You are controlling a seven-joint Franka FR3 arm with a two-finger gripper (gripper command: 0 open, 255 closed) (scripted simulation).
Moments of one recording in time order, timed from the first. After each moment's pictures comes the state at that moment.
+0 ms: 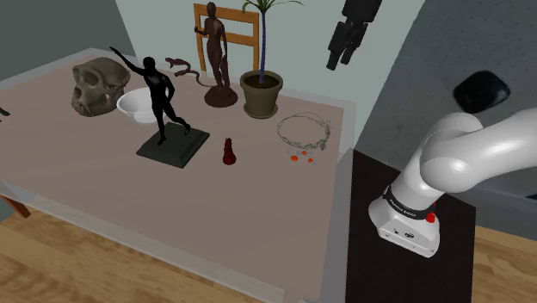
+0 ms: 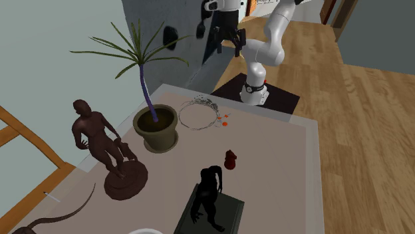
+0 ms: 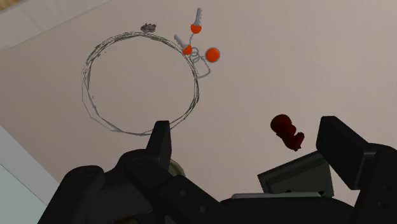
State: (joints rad) arm -0.02 -0.77 -0.06 -2.36 0.10 1.65 -0.04
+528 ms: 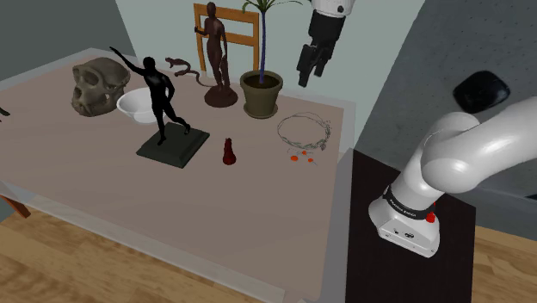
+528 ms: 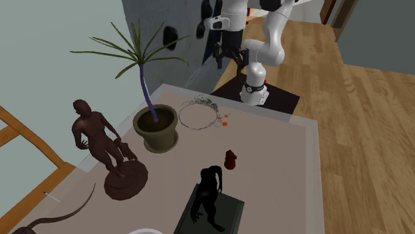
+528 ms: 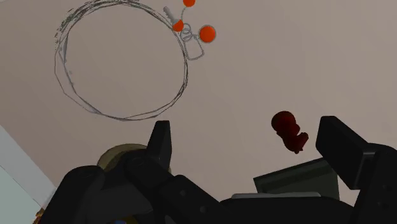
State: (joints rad) arm 0.02 -0.62 0.06 -2.36 0.08 1.81 0.02
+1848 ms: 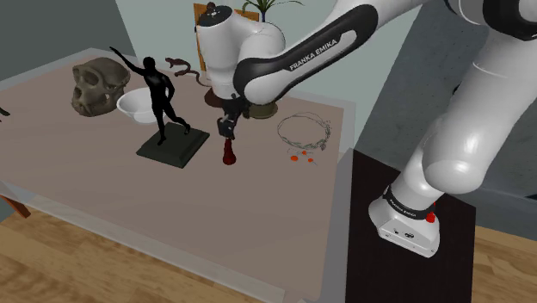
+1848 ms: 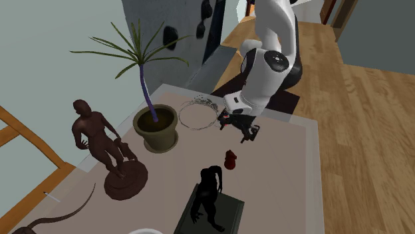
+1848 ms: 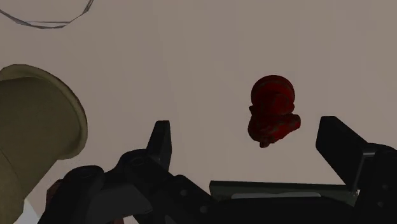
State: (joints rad) arm 0.08 0.10 0.37 -2.07 -0.34 2.12 0.43
